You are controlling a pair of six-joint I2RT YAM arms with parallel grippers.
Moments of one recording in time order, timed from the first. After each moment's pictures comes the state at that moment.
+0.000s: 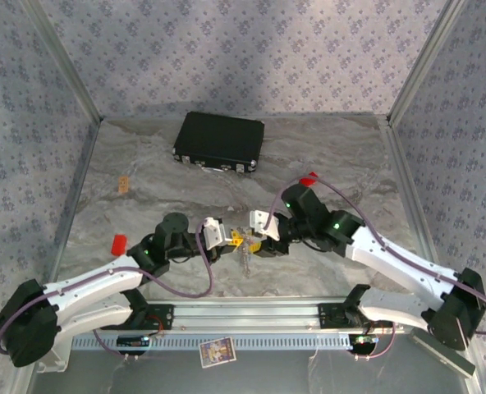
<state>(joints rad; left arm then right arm) -0.86 0.95 0.39 0.29 0.46 0.21 0.83 1.07 0.86 -0.50 -0.52 -0.52</state>
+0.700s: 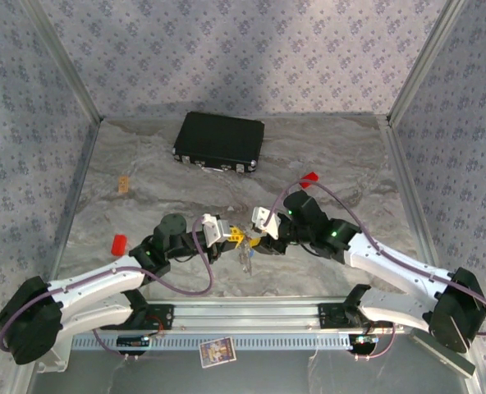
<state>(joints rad) -0.86 0.98 0.37 0.42 0.46 0.13 0.83 1.07 0.73 -0.30 -0.40 -0.38</state>
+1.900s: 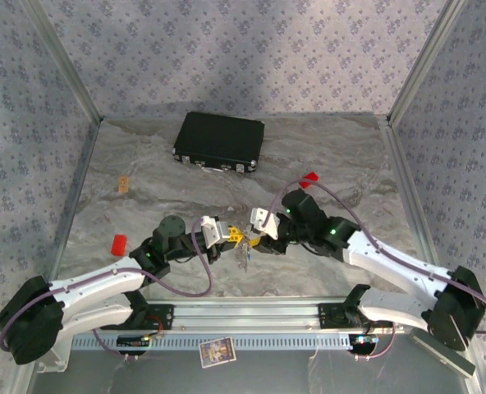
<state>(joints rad) -0.86 0.98 0.34 0.47 0.43 0.16 0.83 1.07 0.77 -0.36 -0.39 -0.43</state>
